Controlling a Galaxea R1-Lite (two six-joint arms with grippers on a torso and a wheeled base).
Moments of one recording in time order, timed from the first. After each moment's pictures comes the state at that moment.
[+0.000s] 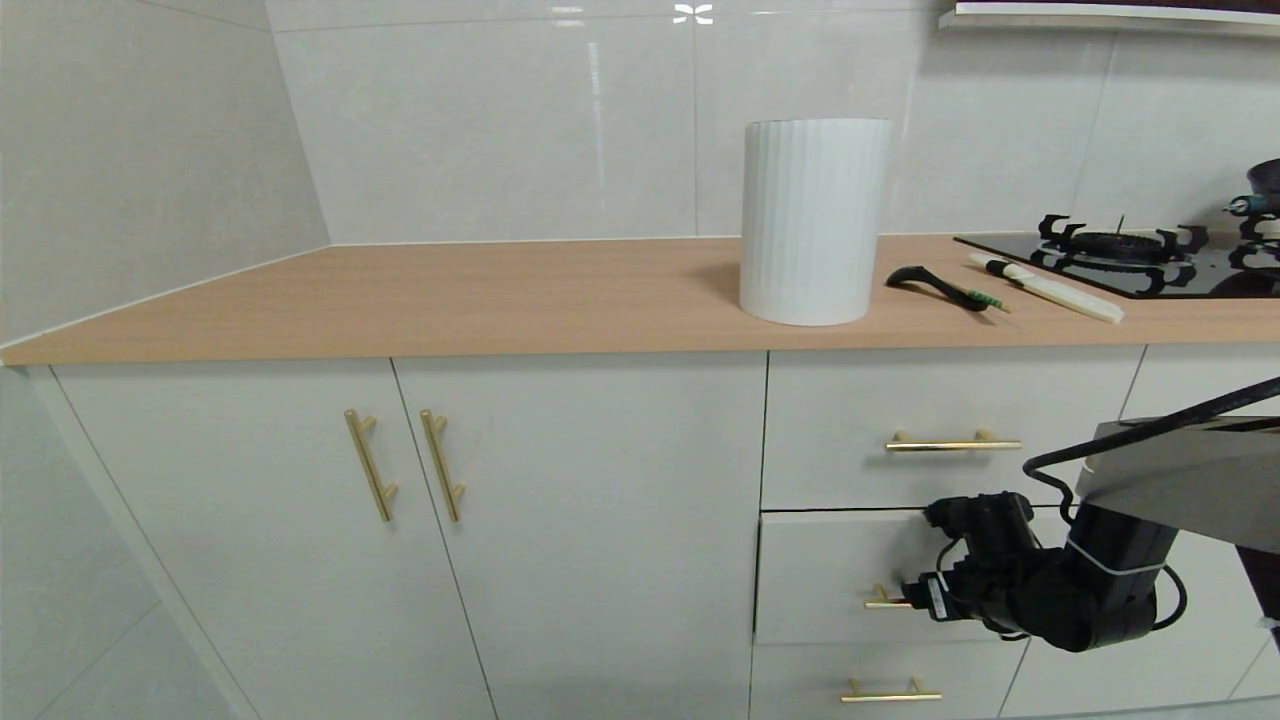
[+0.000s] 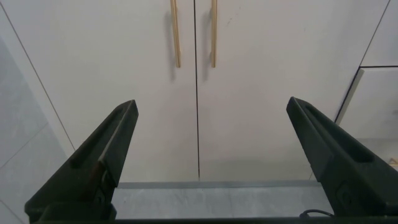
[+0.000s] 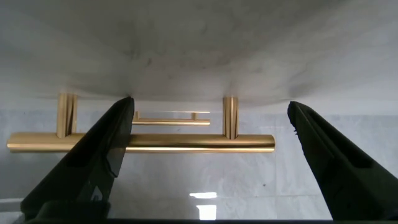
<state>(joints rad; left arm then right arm) 0.00 0.00 0.00 0.00 -0.01 0.00 0.15 2.45 -0.78 -0.79 -0.20 0.01</state>
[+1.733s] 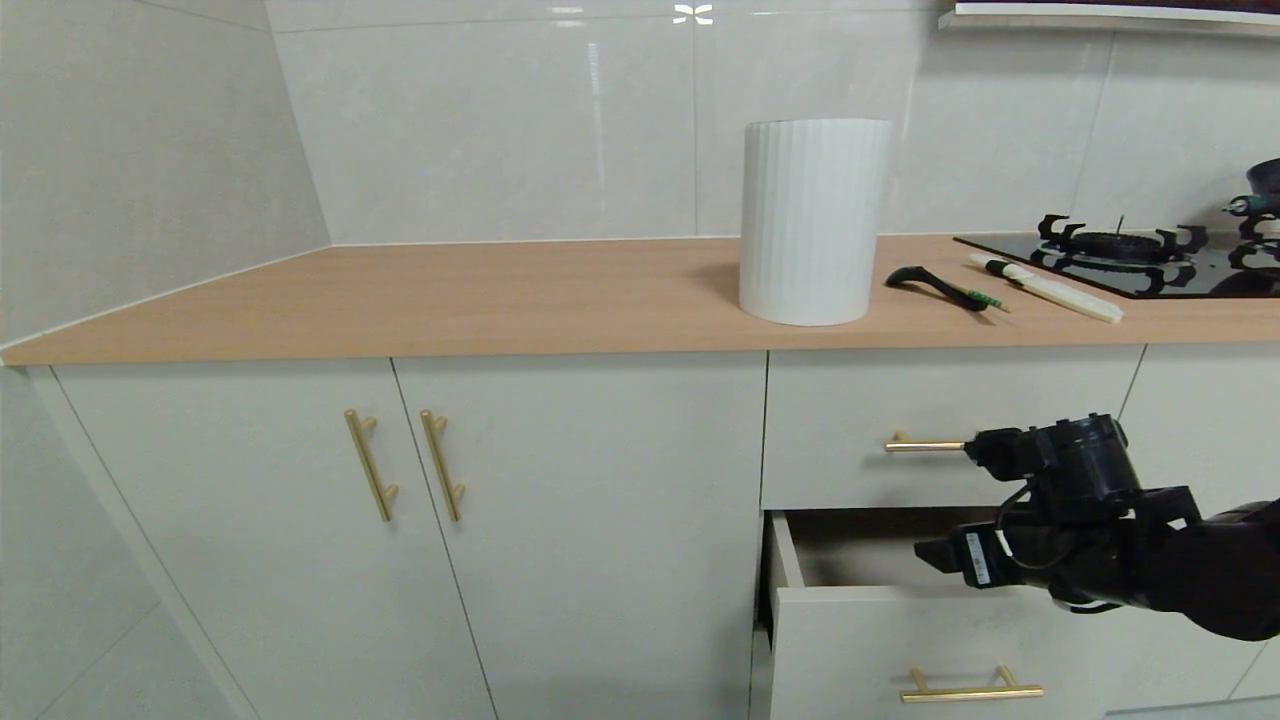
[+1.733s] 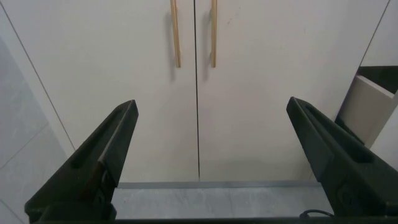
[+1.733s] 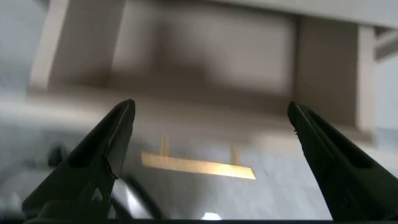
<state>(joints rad) 0.00 0.00 0.00 0.00 -0.01 0.00 0.27 1.88 -0.64 -0.47 -0.15 0.10</state>
